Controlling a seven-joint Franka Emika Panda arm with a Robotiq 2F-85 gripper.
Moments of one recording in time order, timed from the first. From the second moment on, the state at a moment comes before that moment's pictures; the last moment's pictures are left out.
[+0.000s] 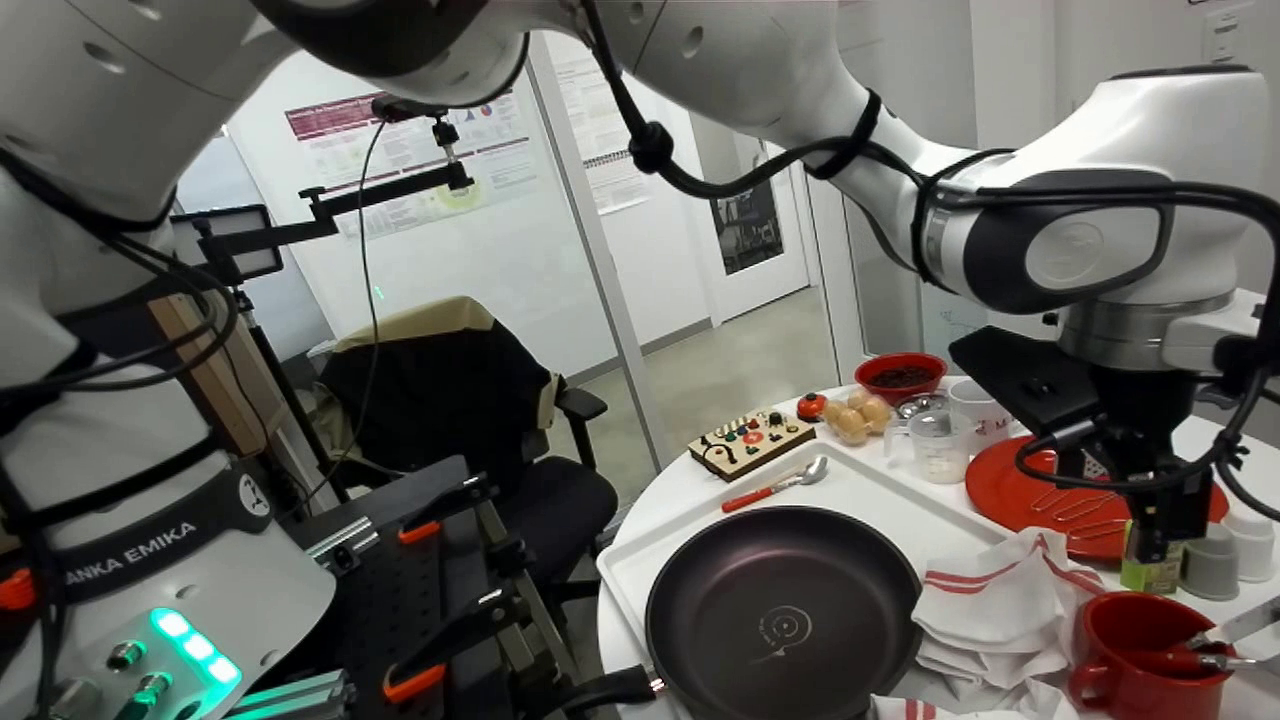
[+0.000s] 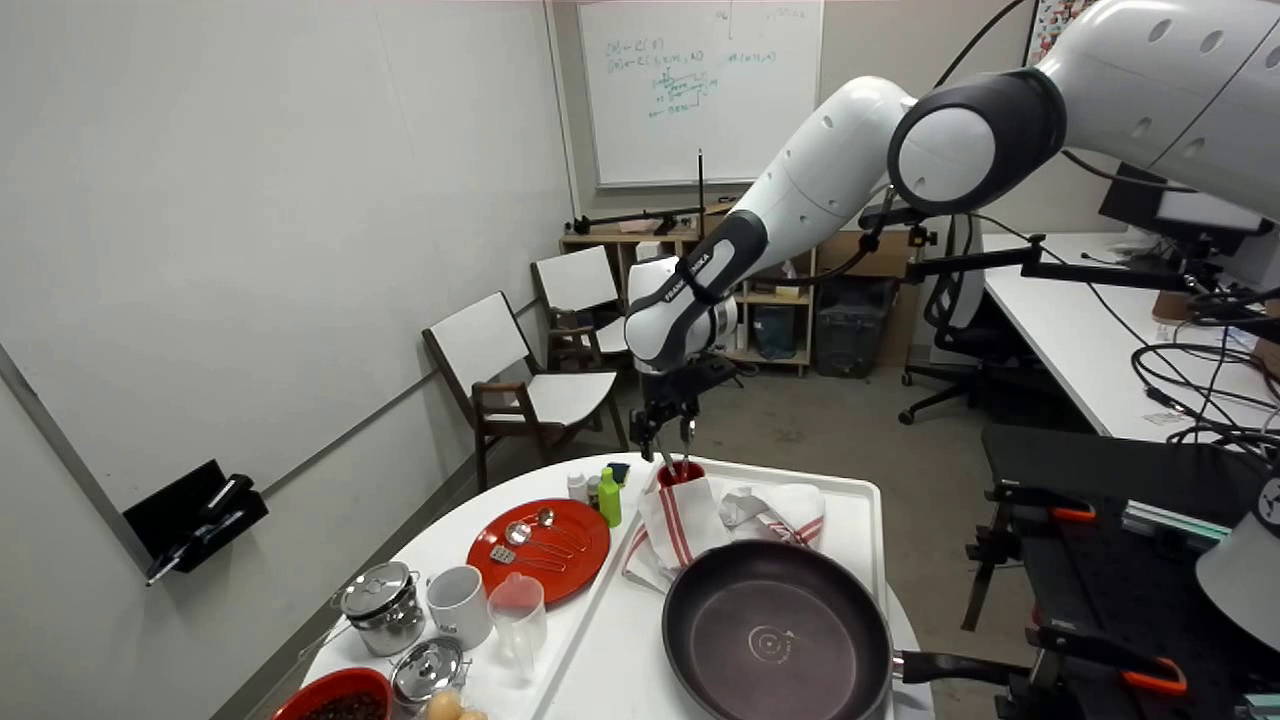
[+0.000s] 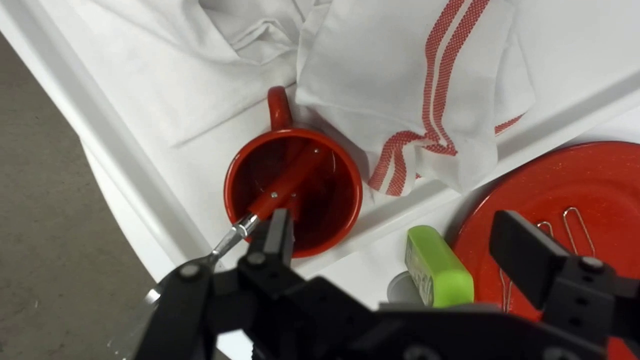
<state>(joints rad) -0.36 1.16 -0.02 -1.23 0.08 2.35 0.07</state>
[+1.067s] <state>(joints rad) -0.36 1.42 -0.02 -0.89 0.09 2.24 0.07</state>
